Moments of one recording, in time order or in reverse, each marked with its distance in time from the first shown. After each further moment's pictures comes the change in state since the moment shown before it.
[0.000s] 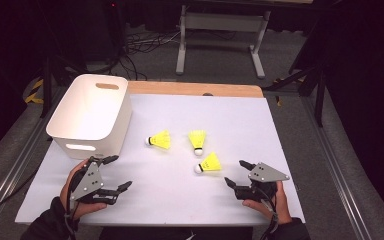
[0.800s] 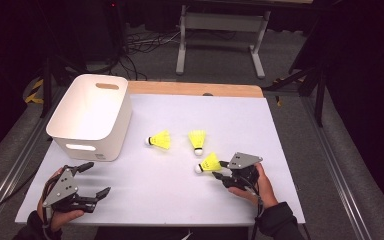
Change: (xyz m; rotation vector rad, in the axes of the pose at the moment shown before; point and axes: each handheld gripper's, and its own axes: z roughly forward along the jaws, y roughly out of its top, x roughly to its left) left arm 0.009 -0.040 -0.041 0.016 0.062 -0.150; right arm -0.003 0.018 0.052 0.159 0.159 -0.087
